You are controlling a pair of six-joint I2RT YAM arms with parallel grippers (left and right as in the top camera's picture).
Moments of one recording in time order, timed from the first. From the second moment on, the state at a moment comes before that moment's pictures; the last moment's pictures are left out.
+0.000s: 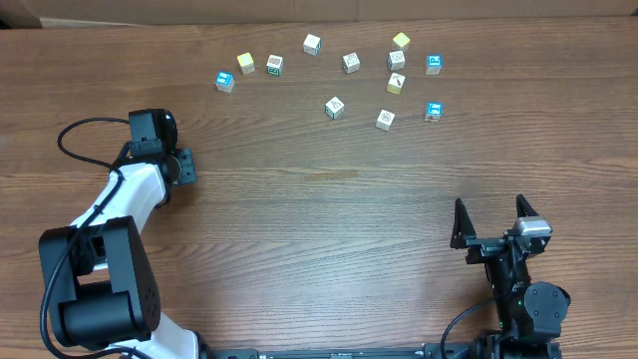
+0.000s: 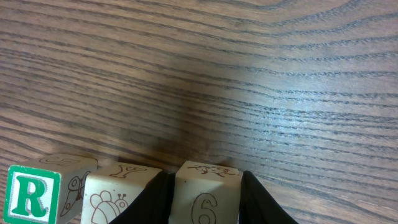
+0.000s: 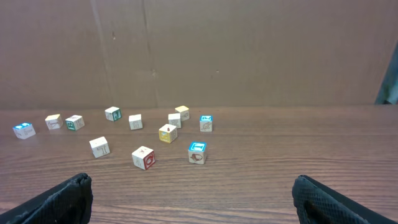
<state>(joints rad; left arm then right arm) 0.15 1.78 0.99 -0.32 -0.15 -0.04 -0.10 0.01 0.02 -0.02 -0.17 0.04</state>
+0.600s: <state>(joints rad) 0.15 1.78 1.00 -0.34 -0.15 -0.04 -0.10 0.01 0.02 -0.02 -0.17 0.04</state>
